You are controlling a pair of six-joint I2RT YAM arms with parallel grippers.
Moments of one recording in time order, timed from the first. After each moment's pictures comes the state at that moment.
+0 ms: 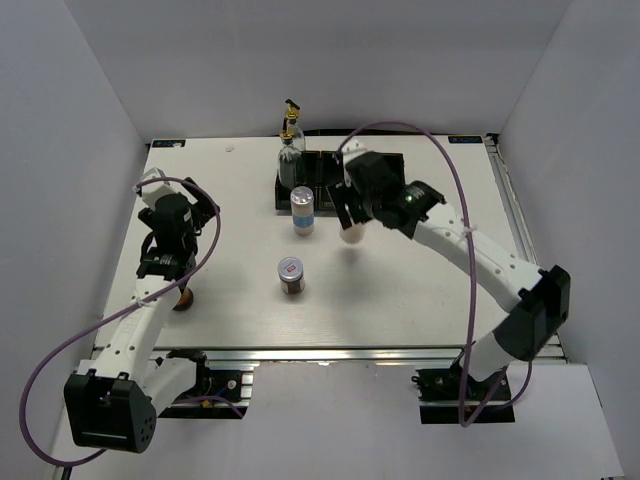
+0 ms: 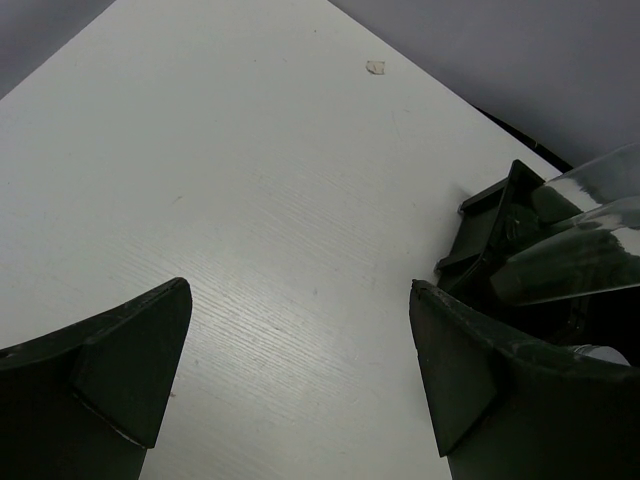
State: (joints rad) left arm -0.11 1.00 0.78 -0.10 -0.41 -0.52; right arm 0.79 1.53 1.50 -0.74 0.27 0.09
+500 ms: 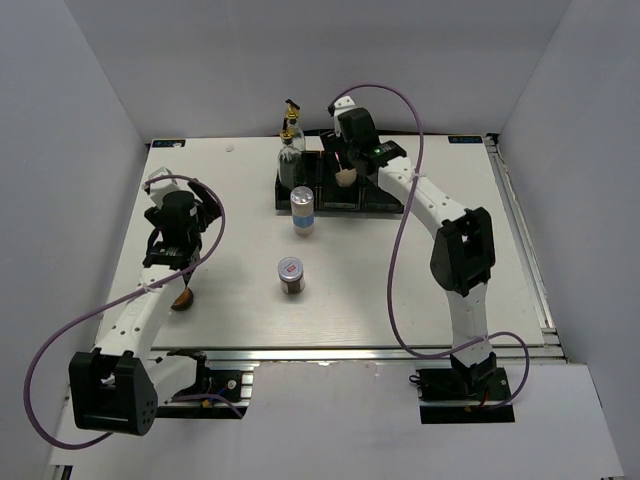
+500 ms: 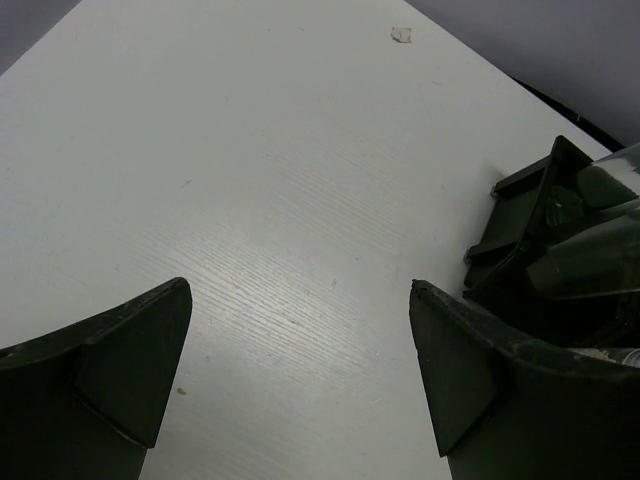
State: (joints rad) left arm -0.11 1.09 0.78 -0.08 -0.41 -0.50; right arm 0.58 2.07 1.98 -0.47 0.26 -0.06
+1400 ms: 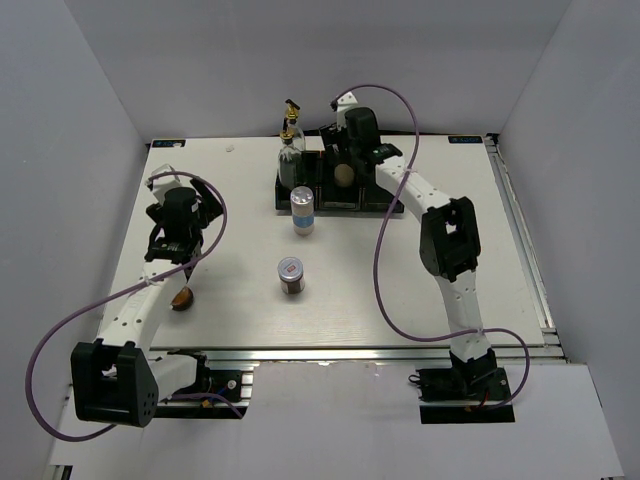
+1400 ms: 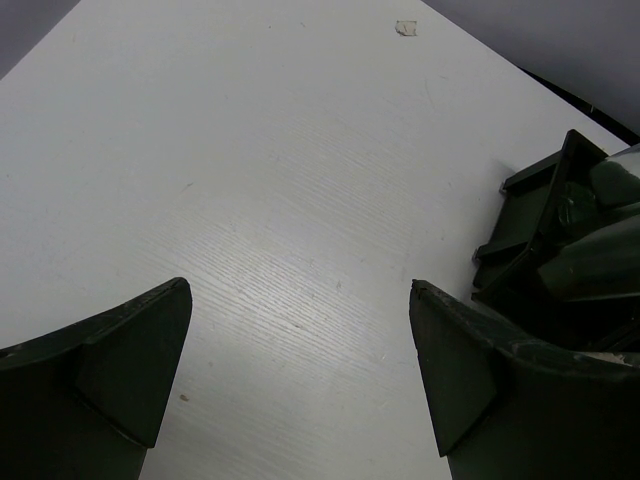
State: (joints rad) left arm -0.11 1.14 0.80 -0.08 -0.41 -0.48; right arm 0.50 2.29 2.06 -0.19 0.14 -0.10
